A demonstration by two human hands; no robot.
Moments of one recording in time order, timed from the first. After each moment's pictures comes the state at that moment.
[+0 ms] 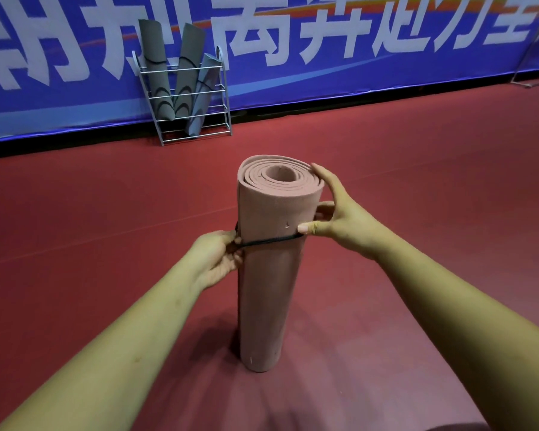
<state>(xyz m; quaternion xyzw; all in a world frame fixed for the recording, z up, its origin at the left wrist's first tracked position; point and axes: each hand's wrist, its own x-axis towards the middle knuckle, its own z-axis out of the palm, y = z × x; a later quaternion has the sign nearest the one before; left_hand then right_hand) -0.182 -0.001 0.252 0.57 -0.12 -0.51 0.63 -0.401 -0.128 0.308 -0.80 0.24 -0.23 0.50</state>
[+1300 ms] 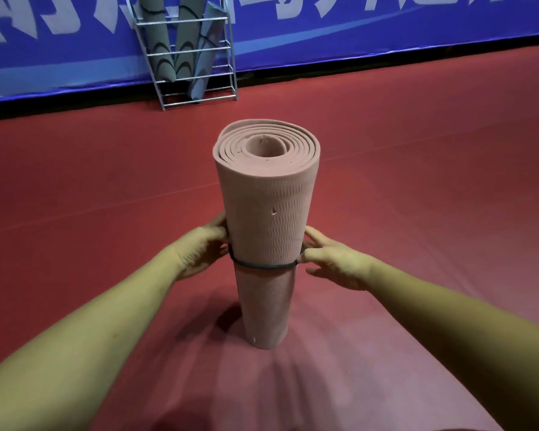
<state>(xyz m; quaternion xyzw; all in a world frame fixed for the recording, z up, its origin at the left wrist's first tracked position) -0.128 0.014 0.201 0.56 -0.31 -0.55 0.53 -0.363 -0.123 0.190 -0.62 0.30 -0.02 0.72</state>
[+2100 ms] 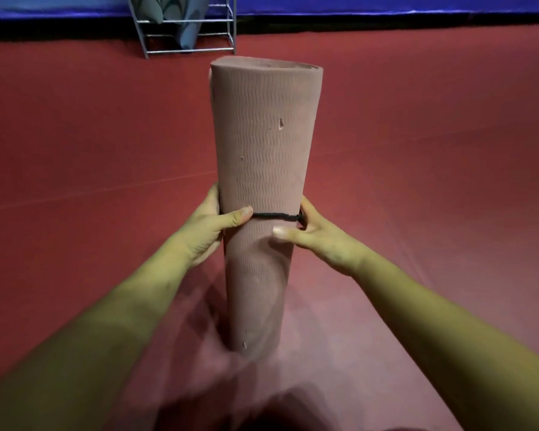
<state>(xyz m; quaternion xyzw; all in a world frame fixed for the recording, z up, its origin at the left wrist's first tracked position) -0.022 -0.066 0.320 0.51 -0.28 -0.52 0.62 -0.210 -0.173 0.348 -0.68 0.29 -0.04 0.67</state>
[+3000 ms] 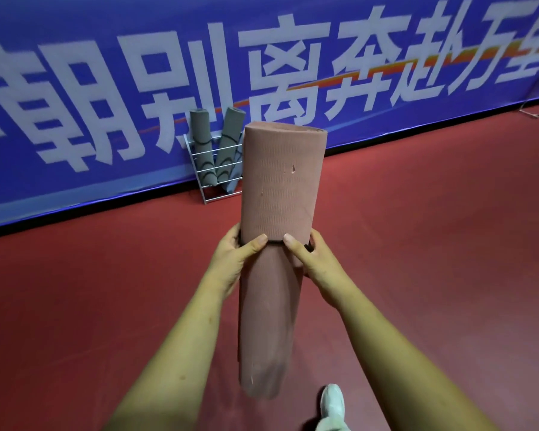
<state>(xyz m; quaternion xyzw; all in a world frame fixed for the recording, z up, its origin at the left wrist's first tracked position) 0.102 -0.039 0.879 0.53 -0.29 -0.44 0.66 -0.062 -0.117 0.884 -0.59 0.35 -0.28 0.67</state>
